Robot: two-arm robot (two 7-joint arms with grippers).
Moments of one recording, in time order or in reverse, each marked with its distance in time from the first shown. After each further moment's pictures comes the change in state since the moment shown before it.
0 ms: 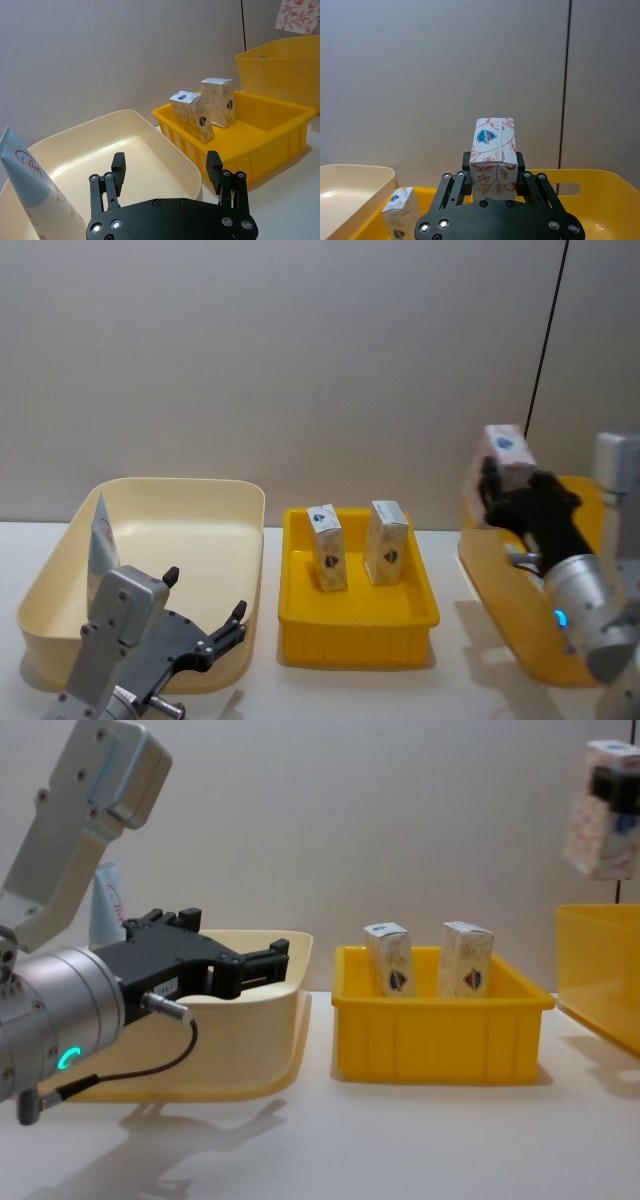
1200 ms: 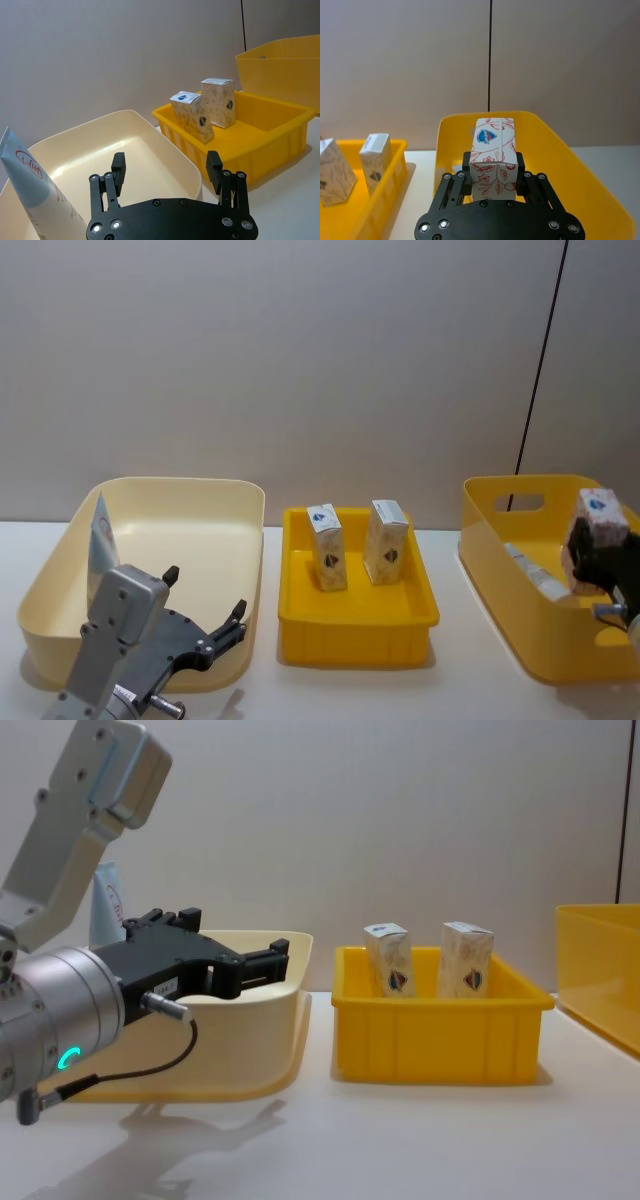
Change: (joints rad) left arm 0.000 0.000 0.000 0.000 0.000 0.000 0.000; right arm -0.138 0.045 0.120 -0.145 -0.043 0.222 -0.095
